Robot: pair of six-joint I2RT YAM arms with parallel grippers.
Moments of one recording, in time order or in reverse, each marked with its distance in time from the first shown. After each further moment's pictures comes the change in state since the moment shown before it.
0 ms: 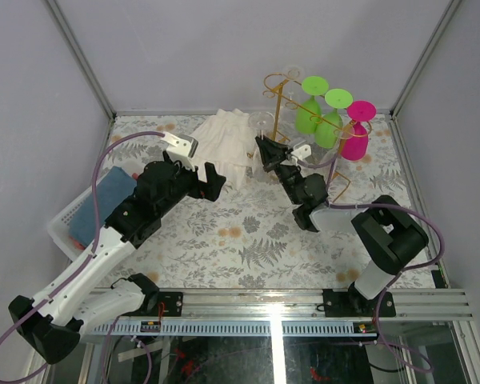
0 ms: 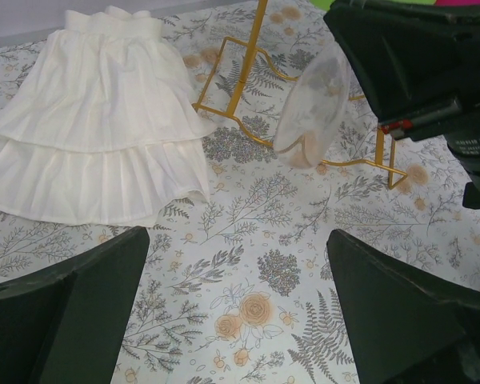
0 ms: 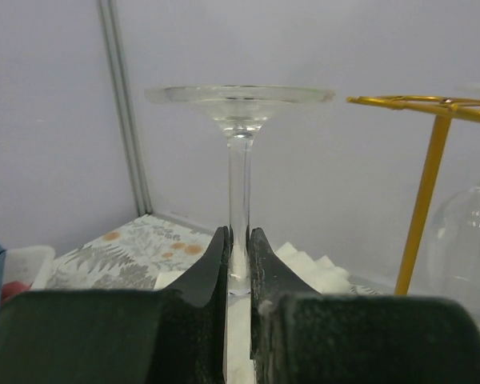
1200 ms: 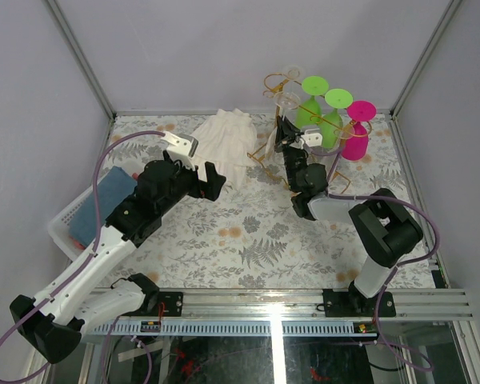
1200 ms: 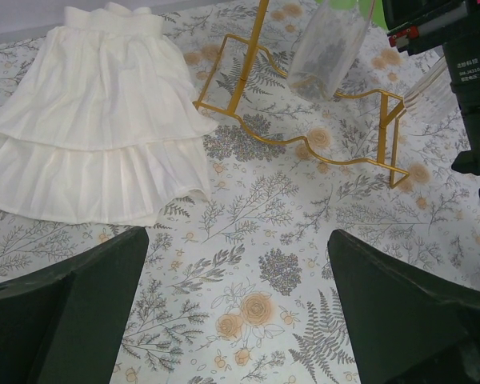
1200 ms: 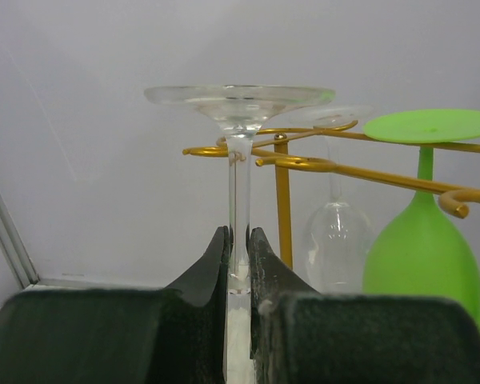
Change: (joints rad) left arm 0.012 0.008 0.000 0.000 0.013 0.000; right arm -0.059 0.069 0.141 0.010 0.294 -0.072
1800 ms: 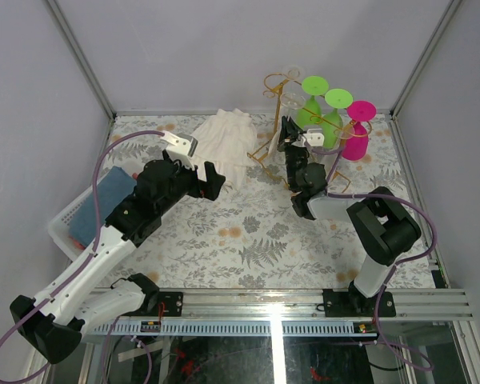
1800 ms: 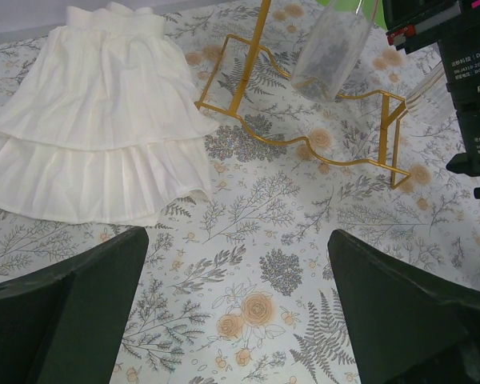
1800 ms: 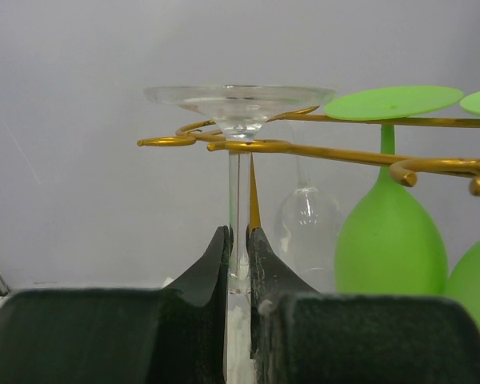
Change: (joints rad) left arm 0.006 0.000 0.000 0.000 0.002 0.000; right arm -0.009 0.024 0.004 0.000 0.078 0.001
